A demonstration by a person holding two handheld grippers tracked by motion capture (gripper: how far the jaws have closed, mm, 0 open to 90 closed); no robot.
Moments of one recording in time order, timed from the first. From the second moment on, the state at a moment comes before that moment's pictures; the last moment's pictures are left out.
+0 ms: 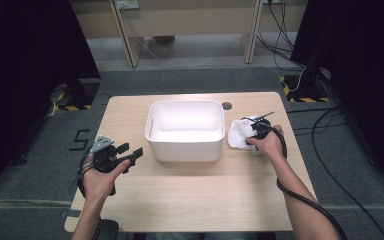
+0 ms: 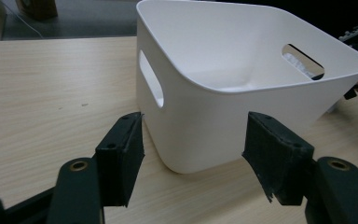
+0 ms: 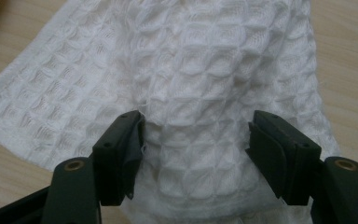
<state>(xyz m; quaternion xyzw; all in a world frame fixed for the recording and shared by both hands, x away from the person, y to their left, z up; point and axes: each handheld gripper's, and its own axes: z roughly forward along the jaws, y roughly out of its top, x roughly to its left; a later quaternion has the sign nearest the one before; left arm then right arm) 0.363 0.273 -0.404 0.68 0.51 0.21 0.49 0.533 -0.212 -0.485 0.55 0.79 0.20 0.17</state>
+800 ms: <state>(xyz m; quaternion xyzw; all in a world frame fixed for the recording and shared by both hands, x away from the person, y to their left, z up) 0.344 0.258 -0.404 0.71 0.43 0.27 0.49 0.522 -0.218 -0.484 0.55 0.78 0.23 0.17</state>
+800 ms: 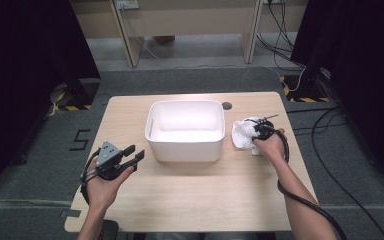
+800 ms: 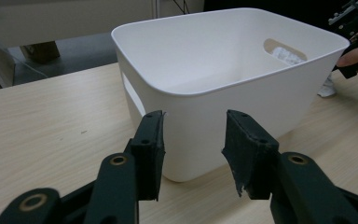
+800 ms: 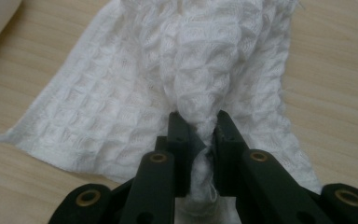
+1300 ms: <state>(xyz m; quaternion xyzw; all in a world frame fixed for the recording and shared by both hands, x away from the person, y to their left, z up) 0.328 0.222 -0.386 0.71 0.37 0.23 0.55 0.447 -0.211 -0.433 0.48 0.81 0.29 0.18</state>
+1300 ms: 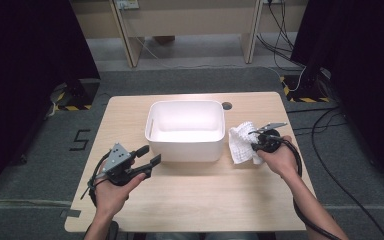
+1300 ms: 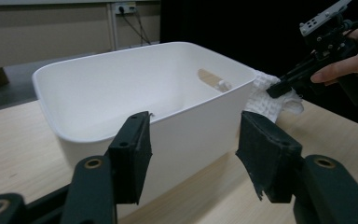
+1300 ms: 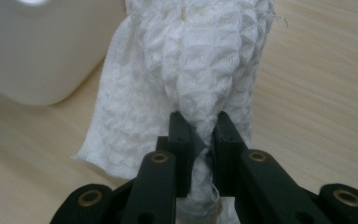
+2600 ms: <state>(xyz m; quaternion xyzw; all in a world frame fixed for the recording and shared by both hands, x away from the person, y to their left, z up) 0.340 0.132 -0.397 0.85 0.16 0.16 0.48 0.345 -0.089 -0.392 0.24 0.92 0.31 0.09</state>
